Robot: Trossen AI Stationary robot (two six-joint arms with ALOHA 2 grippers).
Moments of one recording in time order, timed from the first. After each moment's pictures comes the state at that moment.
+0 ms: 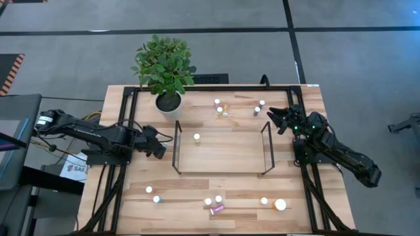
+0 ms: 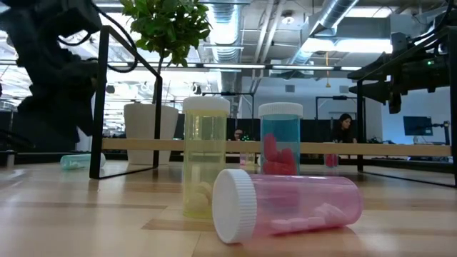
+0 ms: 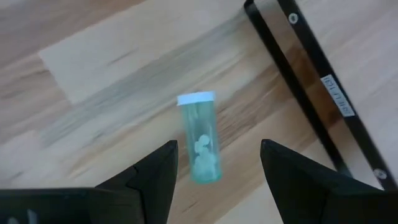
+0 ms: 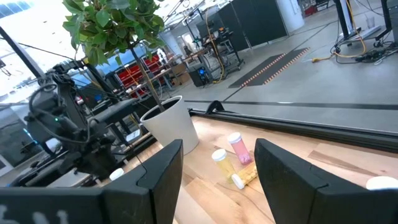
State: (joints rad) left arm -0.13 0.92 0.45 -0.68 -0.27 -1.13; right arm -0.65 0.01 0.00 0.04 -0.10 0.47
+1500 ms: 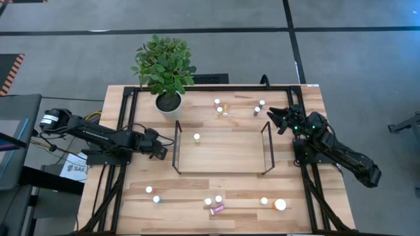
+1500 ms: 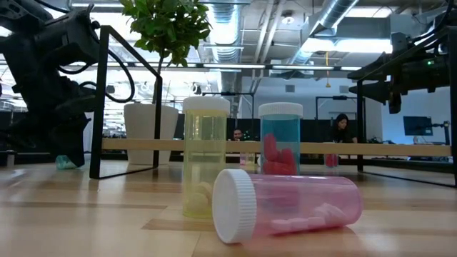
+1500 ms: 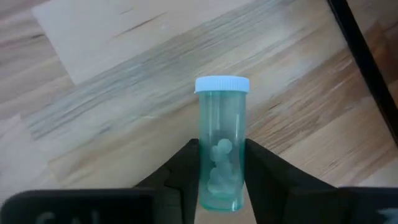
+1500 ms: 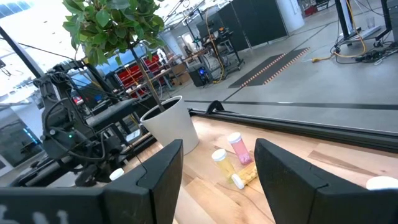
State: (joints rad) left arm -0.13 1.06 0.35 -0.53 -0.27 -1.21; right arm -0.65 0.01 0.00 0.04 -0.10 0.47
